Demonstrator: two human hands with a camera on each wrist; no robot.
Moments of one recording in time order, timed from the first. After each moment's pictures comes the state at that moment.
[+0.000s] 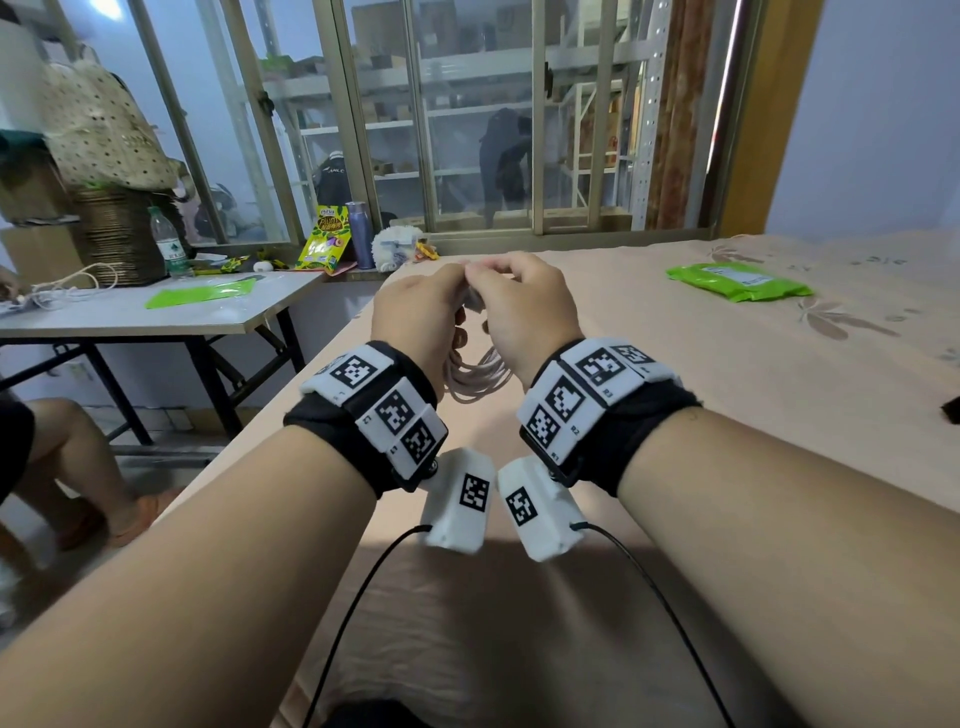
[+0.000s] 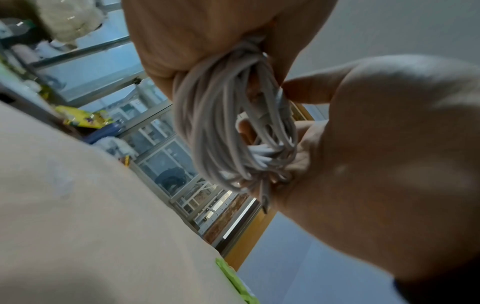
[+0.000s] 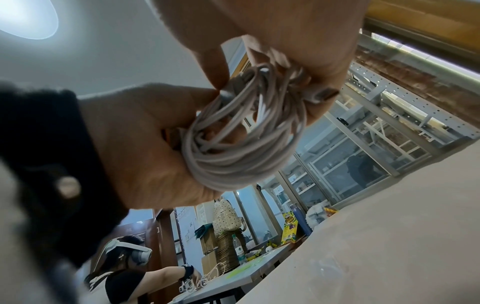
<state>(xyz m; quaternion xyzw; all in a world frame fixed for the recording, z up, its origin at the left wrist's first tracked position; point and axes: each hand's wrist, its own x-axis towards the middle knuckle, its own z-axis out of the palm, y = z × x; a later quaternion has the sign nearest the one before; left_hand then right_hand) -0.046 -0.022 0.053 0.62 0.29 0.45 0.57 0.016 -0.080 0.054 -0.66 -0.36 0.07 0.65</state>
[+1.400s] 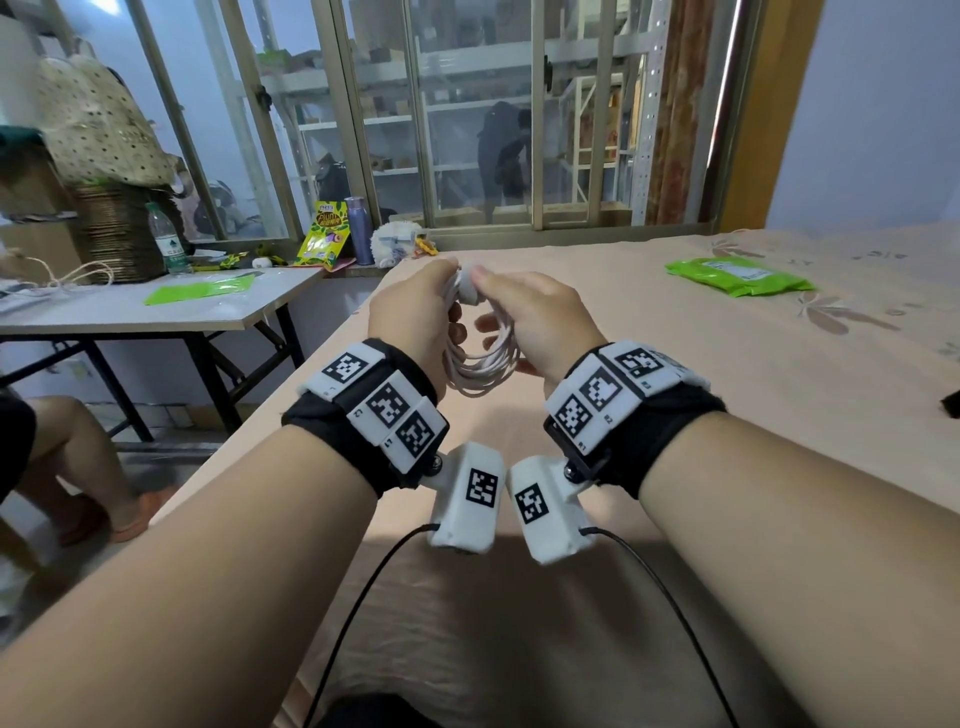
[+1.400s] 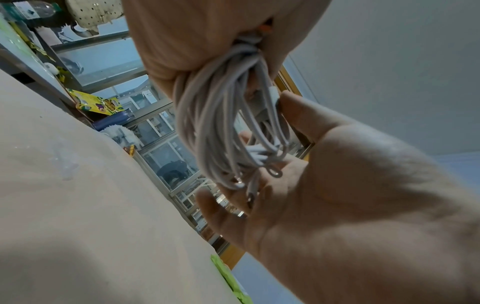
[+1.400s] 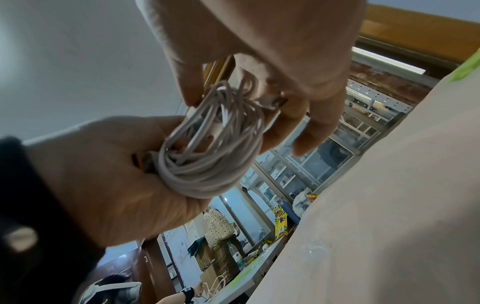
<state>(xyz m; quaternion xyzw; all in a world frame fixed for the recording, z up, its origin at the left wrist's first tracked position) -0.042 -0.013 0.045 0.56 0.28 0.45 0.64 0.034 -0.092 0.038 -0.61 -0.34 0.20 0.69</state>
